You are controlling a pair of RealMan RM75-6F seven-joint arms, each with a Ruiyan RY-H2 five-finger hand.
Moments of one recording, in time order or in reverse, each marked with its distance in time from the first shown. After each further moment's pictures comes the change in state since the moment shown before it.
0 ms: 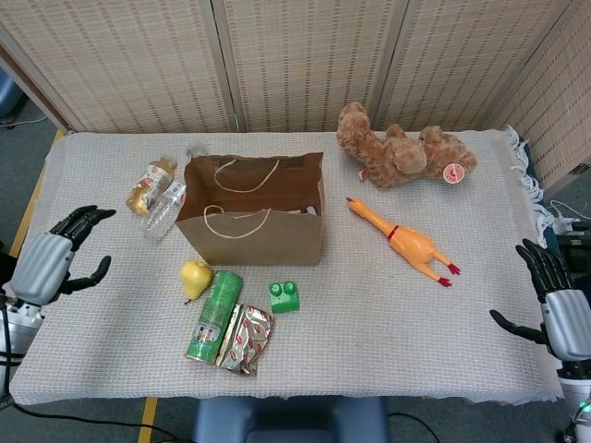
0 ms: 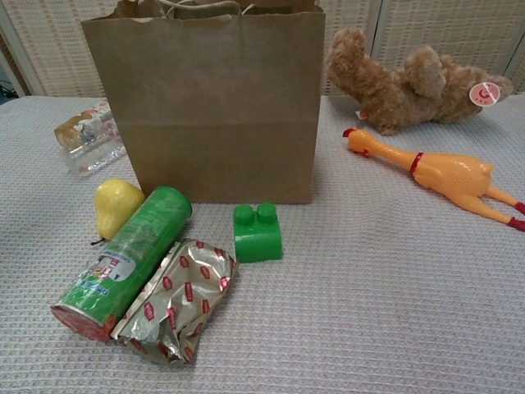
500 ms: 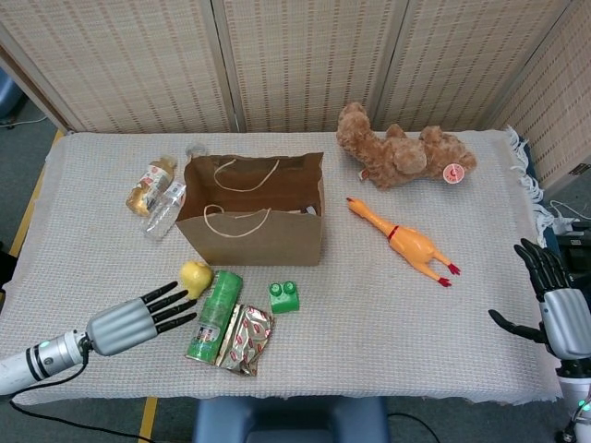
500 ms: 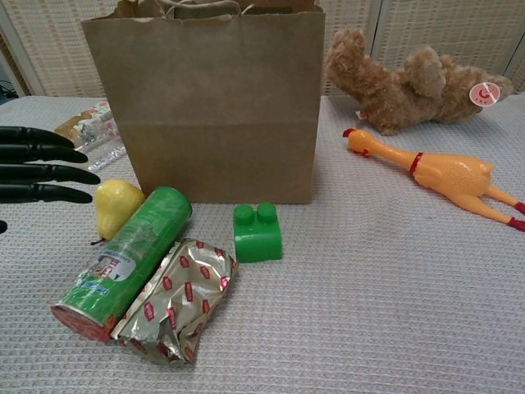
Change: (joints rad) left arm -0.223 -0.231 0.265 0.505 0.629 0.094 0.341; right arm 0.004 0.006 -0.002 -0.003 0.005 -0.012 0.014
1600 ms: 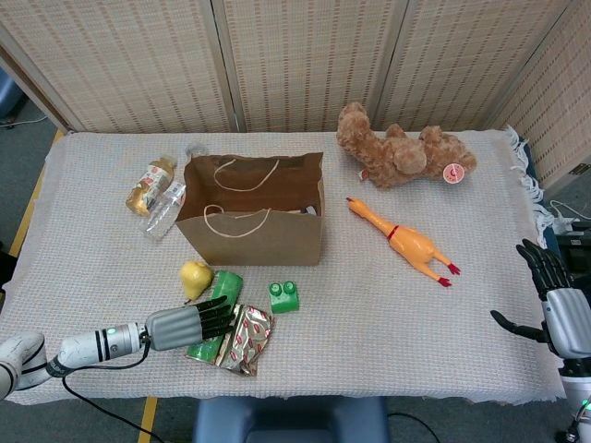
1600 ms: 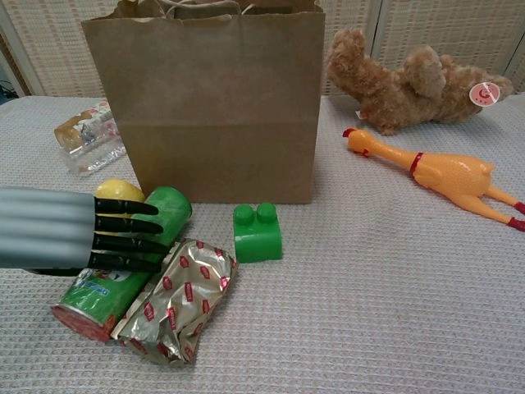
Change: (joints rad) left arm -0.191 -0.224 0.146 0.143 -0.038 -0.170 0.118; right arm 0.002 0.019 -0.004 -0.016 0.019 -0.029 0.028
